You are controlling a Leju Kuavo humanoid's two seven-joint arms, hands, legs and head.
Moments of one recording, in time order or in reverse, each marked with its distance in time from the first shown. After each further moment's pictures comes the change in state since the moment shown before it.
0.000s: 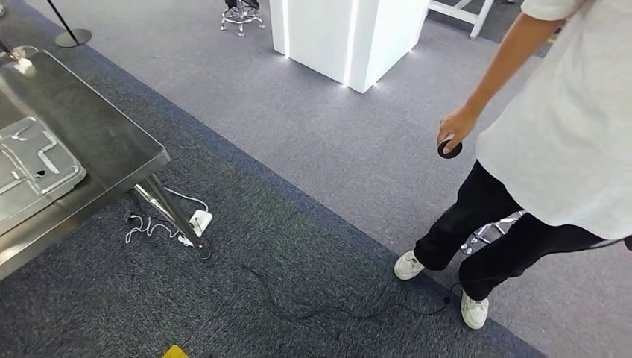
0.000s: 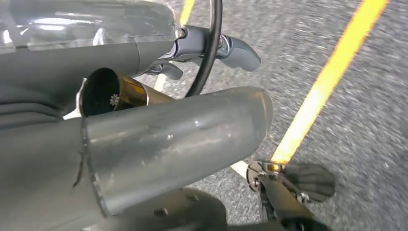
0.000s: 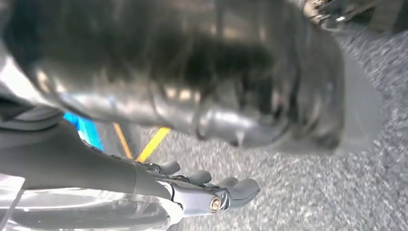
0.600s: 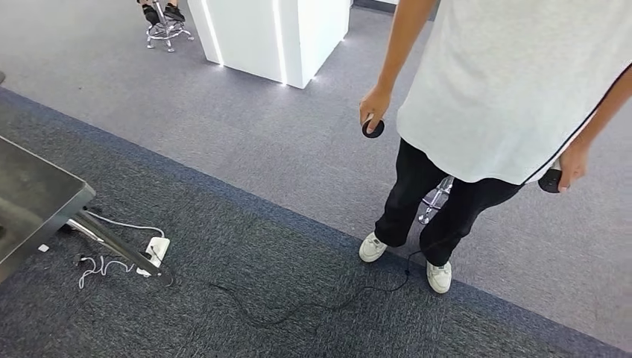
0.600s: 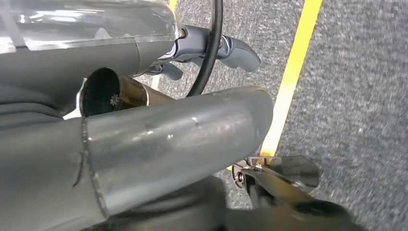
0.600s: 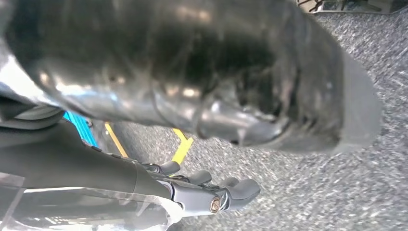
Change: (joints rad) left arm -0.002 -0.005 -0.006 0.000 -0.003 0.006 -0.002; right arm 0.000 0.000 -0.013 0.000 0.000 -0.002 0.008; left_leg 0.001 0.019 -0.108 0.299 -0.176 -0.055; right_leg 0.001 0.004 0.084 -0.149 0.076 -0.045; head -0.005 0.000
